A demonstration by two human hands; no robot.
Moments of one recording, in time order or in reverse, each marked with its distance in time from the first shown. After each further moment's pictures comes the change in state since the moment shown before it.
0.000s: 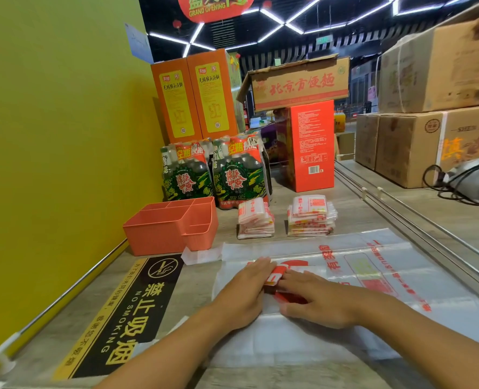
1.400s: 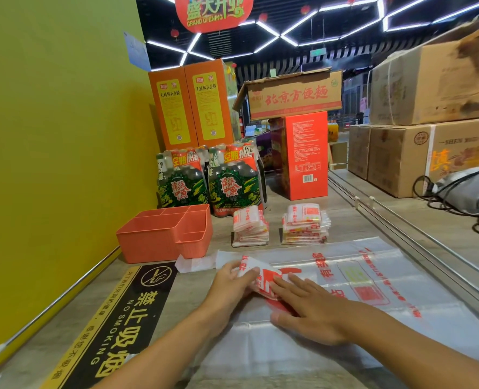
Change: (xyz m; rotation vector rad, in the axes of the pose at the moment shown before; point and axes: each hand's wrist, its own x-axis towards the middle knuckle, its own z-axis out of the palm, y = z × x) left_hand 0.008 0.022 -0.017 -1.206 0.332 -0.569; right_hand -0.009 -0.018 -0.001 -0.110 -0.099 0.205
